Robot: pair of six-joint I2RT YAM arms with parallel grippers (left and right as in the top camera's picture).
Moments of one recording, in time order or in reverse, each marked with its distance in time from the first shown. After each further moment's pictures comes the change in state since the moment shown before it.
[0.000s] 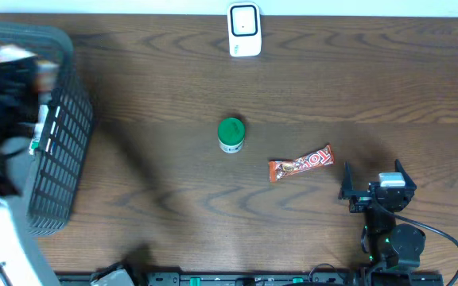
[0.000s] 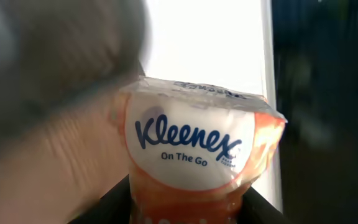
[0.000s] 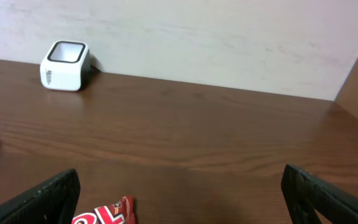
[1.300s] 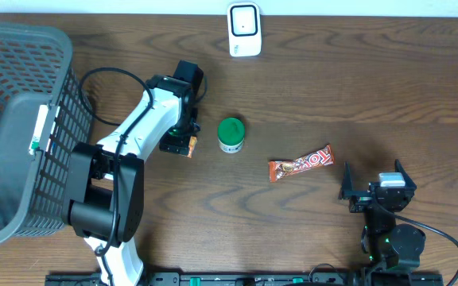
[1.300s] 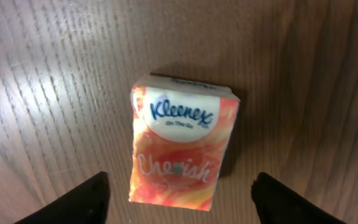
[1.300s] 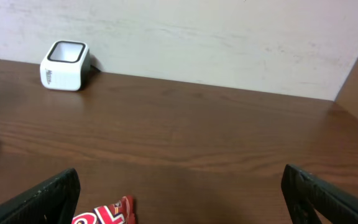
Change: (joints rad) left arm -0.793 0.741 -0.136 -0.103 -0.636 -0.679; right arm 0.000 0.000 0.000 0.000 0.000 0.000
